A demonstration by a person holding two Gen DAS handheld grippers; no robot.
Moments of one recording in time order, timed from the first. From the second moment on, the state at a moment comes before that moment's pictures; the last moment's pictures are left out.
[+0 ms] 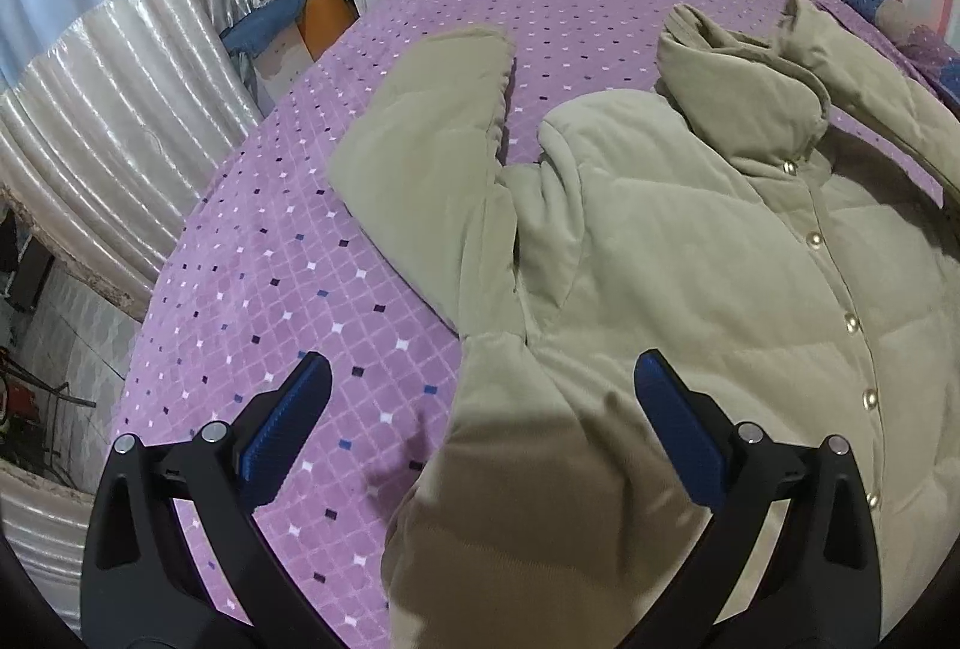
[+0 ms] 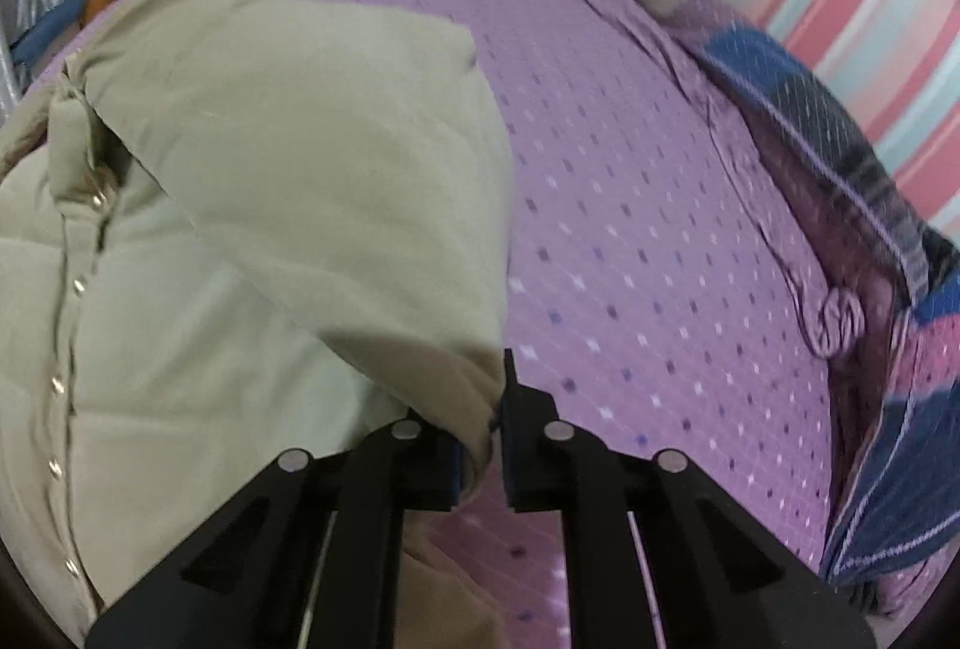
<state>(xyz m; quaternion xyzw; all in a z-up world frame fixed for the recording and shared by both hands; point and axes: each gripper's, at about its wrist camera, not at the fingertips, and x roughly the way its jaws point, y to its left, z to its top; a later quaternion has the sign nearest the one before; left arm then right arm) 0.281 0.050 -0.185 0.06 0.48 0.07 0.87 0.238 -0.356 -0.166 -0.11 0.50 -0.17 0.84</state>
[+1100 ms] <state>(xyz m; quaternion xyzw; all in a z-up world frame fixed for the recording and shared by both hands) 0.361 0.037 -0.207 0.10 0.49 0.05 0.87 0.367 -0.261 -0.210 -0.10 0.51 -0.09 0.85</state>
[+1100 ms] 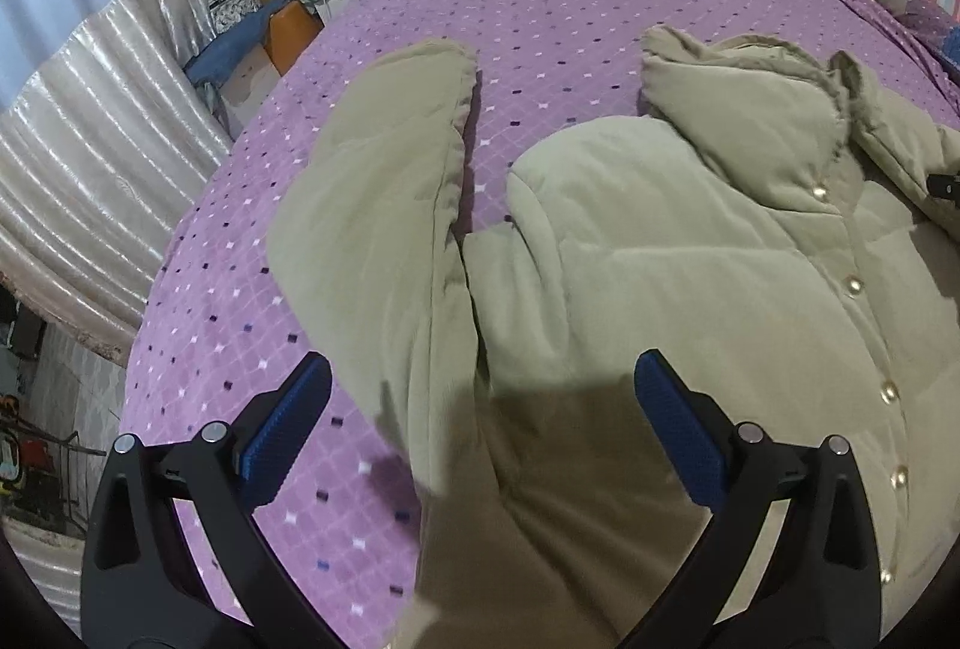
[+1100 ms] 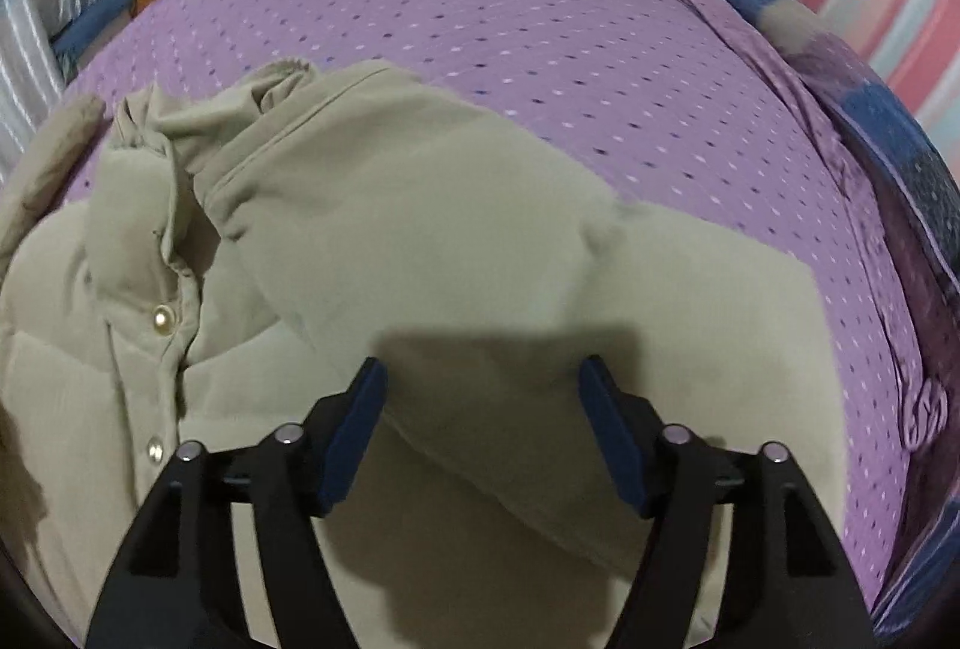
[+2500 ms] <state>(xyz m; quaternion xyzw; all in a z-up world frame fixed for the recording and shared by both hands) 0.340 0.076 -0.197 0.08 0.50 0.07 0.86 0.379 -0.228 -0.235 -0.16 0.52 -0.06 0.84</state>
